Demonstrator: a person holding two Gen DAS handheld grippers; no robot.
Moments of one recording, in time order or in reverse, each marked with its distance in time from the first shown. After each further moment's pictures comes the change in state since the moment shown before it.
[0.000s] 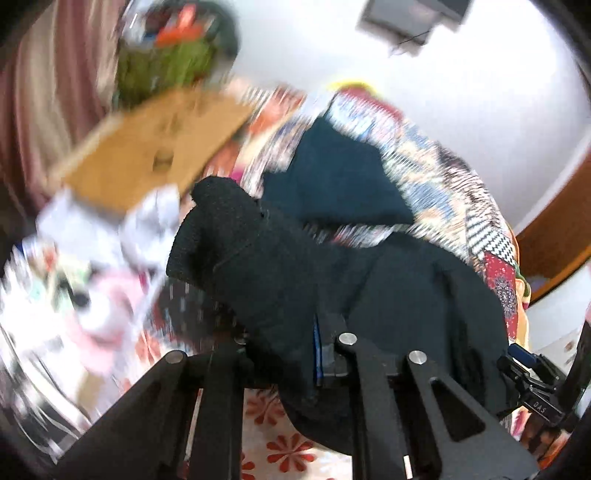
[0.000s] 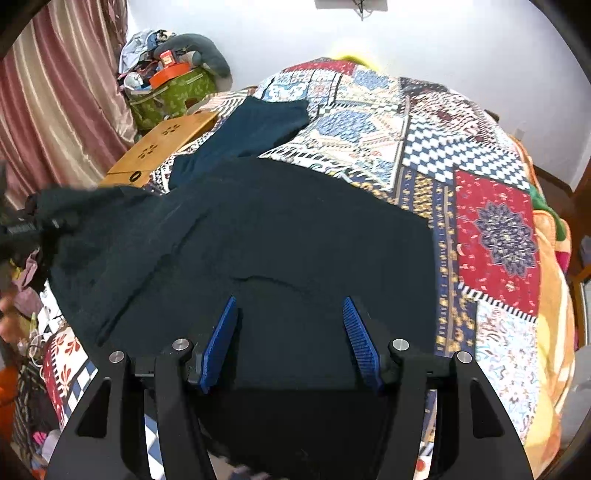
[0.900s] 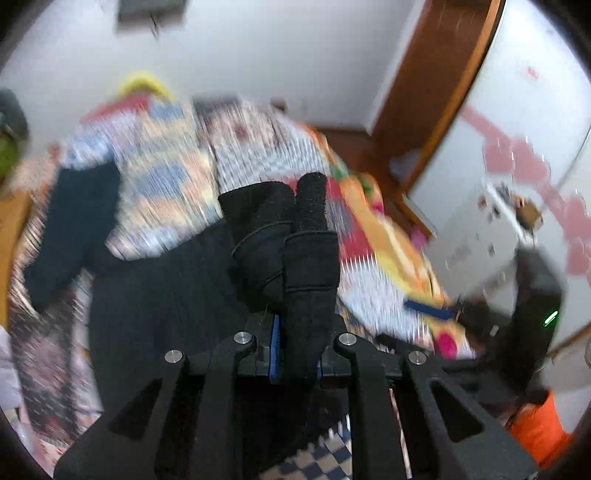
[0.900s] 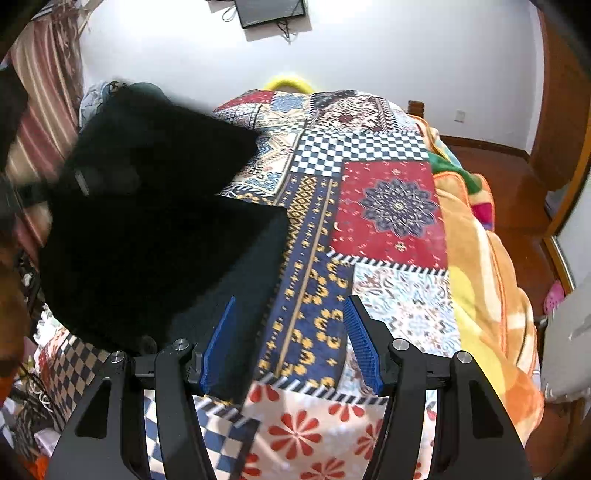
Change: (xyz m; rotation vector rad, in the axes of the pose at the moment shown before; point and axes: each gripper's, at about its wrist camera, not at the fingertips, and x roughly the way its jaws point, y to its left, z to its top) left arm 0.040 -0.280 -0.034 0.545 0.217 -0.466; right arm -0.069 -0.095 -0.043 0.174 -0.104 -0.088
